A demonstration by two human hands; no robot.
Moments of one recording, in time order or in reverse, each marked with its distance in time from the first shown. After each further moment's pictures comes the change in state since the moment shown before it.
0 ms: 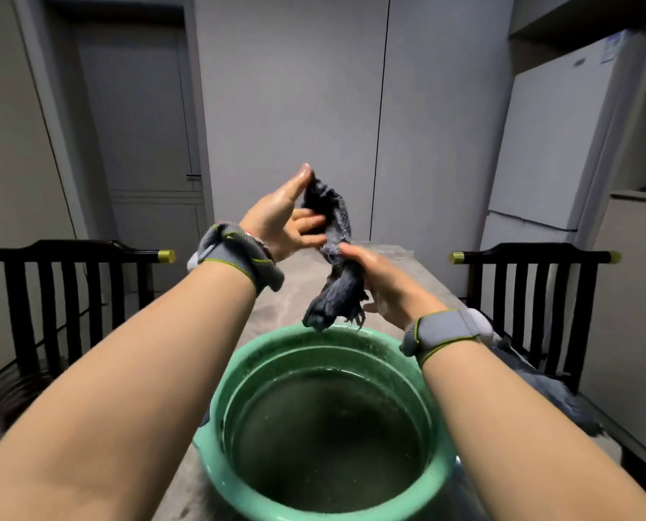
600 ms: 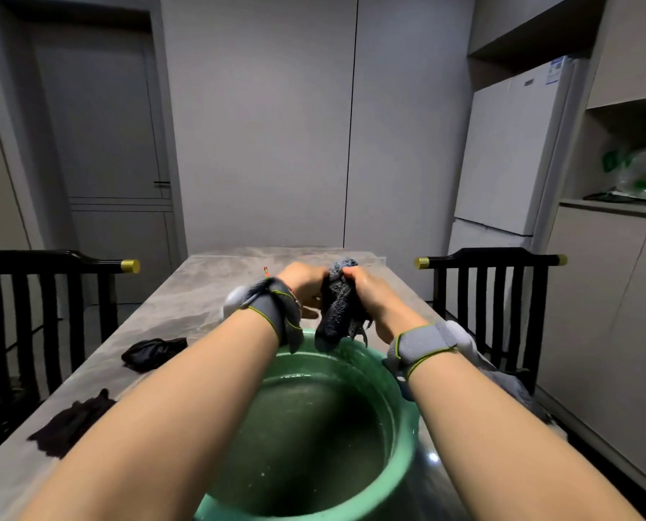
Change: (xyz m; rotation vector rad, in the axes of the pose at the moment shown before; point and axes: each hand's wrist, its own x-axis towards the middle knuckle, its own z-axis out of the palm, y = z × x) left_hand 0.010 -0.079 0.041 0.702 -0.009 -0.231; right_hand -0.015 0.006 -0.027 -0.102 0.254 -0.012
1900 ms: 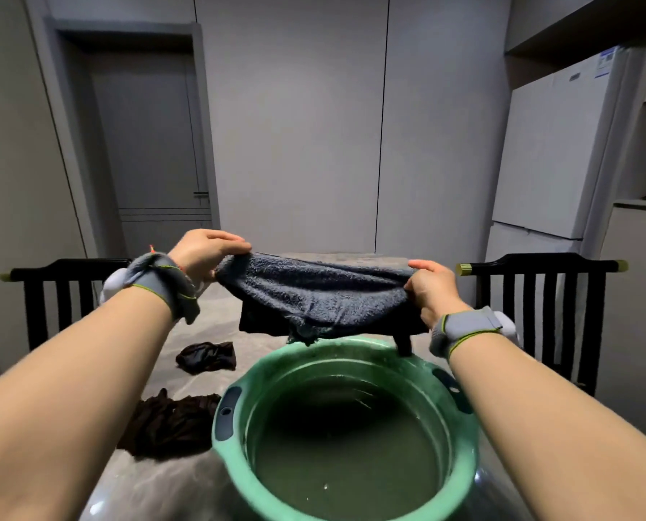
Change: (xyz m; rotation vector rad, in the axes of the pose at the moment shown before) left_hand -0.023 -0.032 -0.179 -0.119 0.417 0.241; right_hand 0.056 0.015 -0.004 0.242 0.366 -0.020
